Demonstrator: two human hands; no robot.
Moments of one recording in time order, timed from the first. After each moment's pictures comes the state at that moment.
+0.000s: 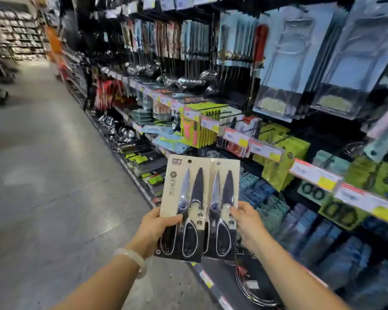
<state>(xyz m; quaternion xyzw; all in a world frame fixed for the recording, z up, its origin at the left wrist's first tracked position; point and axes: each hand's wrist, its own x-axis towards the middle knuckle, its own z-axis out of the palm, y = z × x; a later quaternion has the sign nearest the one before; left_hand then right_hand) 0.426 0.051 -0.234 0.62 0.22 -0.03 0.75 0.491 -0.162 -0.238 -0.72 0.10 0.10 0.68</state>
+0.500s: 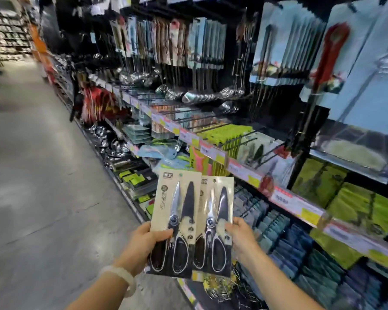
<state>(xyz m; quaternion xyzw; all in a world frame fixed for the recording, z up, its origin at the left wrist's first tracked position) 0.659 0.193 -0.241 0.62 0.24 -0.05 0.75 0.736 -0.030 -0.271 -0.74 0.15 0.12 0.65</state>
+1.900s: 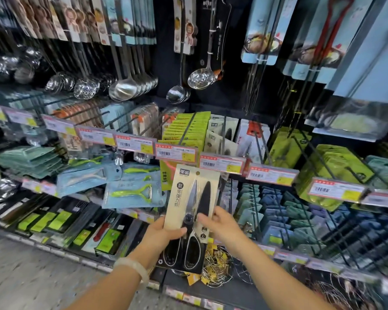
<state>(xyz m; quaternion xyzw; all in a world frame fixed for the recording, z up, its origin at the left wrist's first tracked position) 0.879 0.272 -0.276 0.69 -0.01 -0.32 0.65 0.812 0.108 -0.241 -0.72 0.24 0.02 0.65</state>
